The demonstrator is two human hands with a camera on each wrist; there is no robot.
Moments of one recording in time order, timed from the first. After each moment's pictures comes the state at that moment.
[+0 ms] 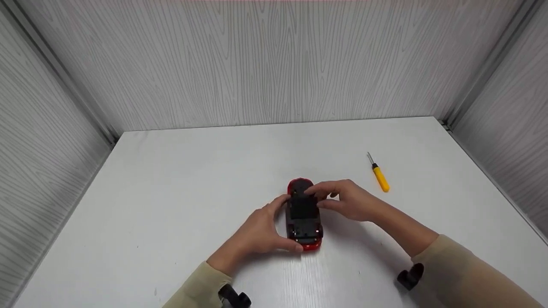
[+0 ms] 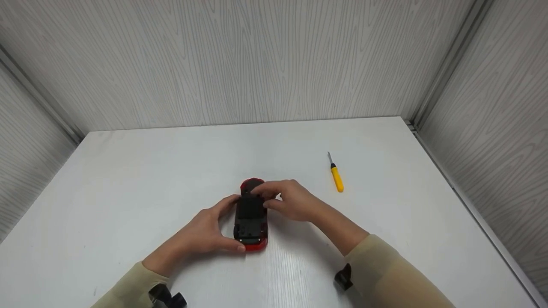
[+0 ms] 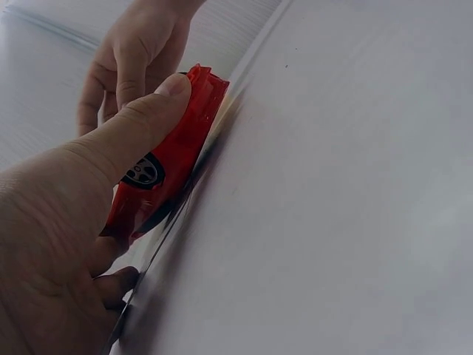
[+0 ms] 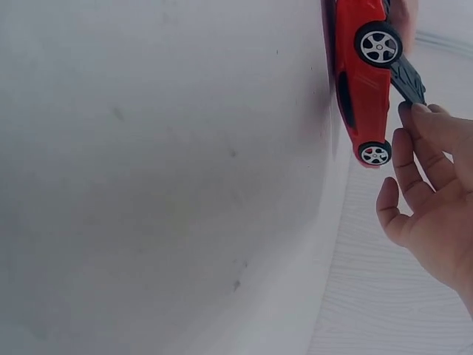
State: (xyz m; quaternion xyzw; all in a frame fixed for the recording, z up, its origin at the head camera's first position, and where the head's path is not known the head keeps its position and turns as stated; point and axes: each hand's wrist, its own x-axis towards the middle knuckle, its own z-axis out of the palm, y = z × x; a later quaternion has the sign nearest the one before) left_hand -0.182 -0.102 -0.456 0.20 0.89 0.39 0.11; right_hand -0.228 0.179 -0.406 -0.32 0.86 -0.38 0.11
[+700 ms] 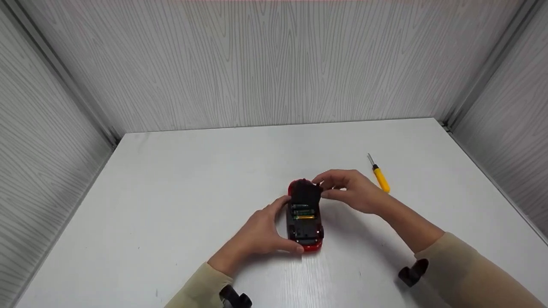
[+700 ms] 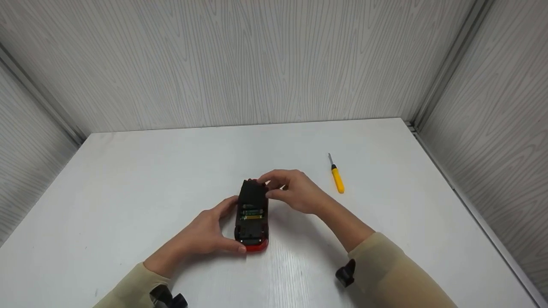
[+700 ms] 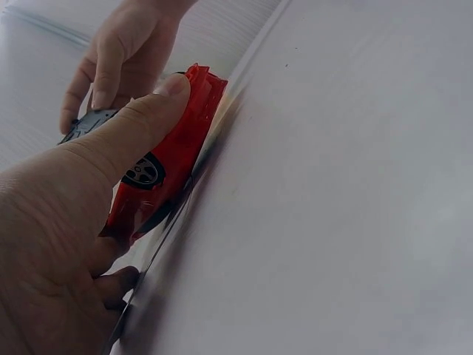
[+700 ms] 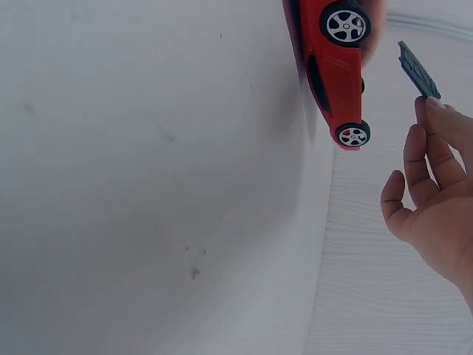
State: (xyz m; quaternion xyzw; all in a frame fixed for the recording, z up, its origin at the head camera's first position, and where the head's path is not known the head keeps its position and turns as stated) left_hand -0.181 -0.101 -0.453 0.19 0.89 0.39 0.11; right_hand -0.238 0.188 -0.395 -0.28 0.83 -0.47 0.12
